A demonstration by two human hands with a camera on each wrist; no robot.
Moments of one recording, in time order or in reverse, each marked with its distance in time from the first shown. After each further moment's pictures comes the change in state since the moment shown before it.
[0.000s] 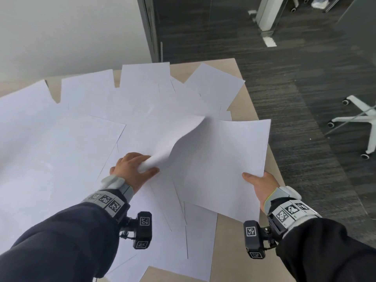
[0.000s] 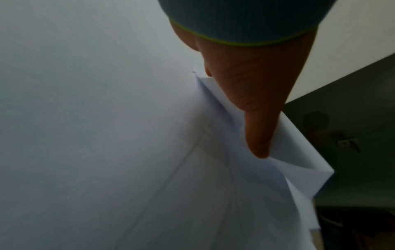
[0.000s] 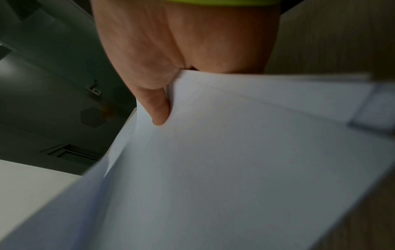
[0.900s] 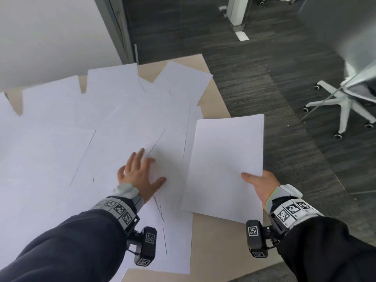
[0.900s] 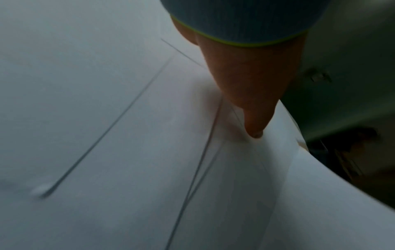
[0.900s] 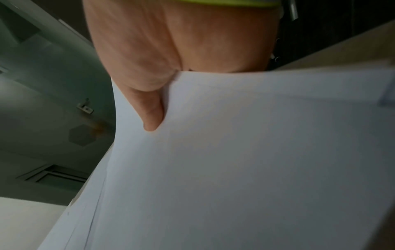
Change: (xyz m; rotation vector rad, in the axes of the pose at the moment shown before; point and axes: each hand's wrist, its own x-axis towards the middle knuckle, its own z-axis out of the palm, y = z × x) left_hand -0.020 0.074 0.050 0.312 -0.136 0.154; right_hand -0.005 0.029 -0.075 0.042 0.054 -0.044
